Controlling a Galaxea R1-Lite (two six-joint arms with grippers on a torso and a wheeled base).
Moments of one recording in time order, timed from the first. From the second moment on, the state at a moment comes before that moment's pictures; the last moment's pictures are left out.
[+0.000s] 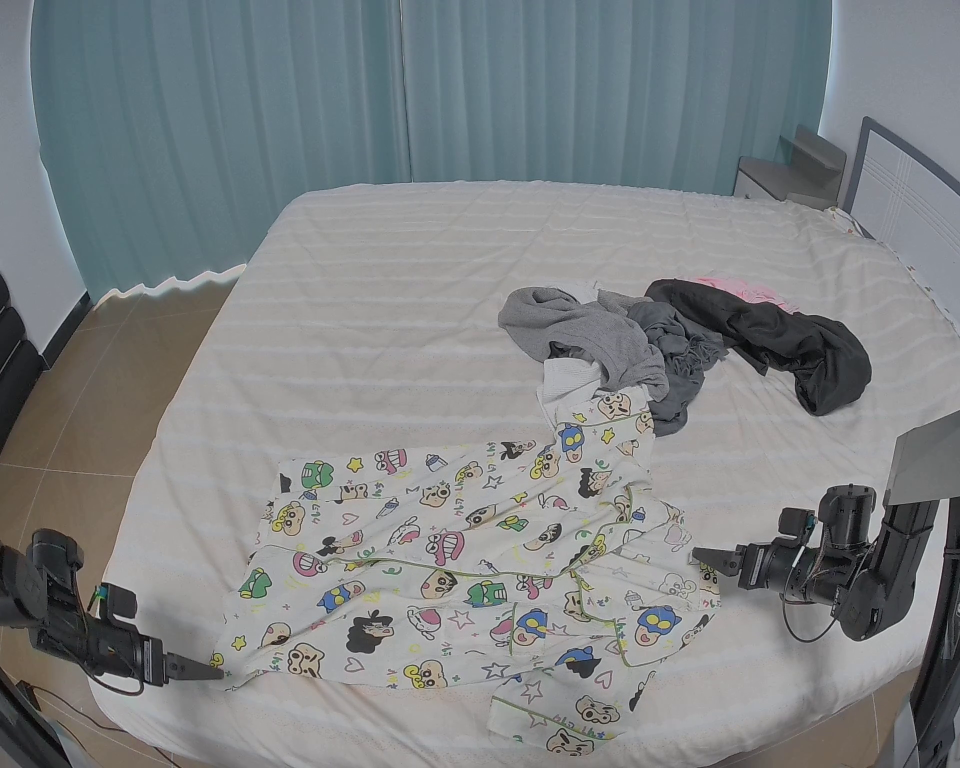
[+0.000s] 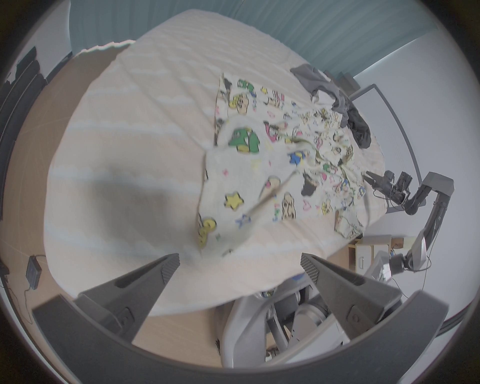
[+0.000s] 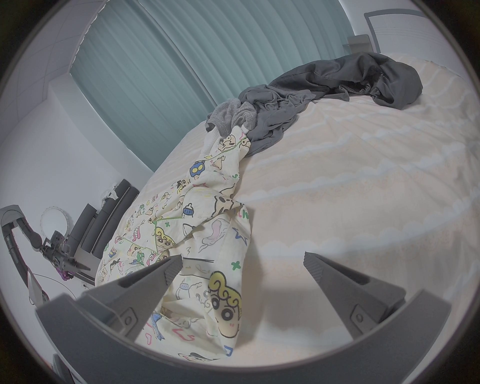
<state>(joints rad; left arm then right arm) 0.47 1.78 -0.33 -0.12 -0.61 0.43 0.02 2.27 -0.33 -1.40 0.42 0.23</state>
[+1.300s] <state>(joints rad) 0.00 2.22 -1.28 -0.25 -0.22 -0.36 0.03 2.27 -0.33 -1.41 0.42 0.23</state>
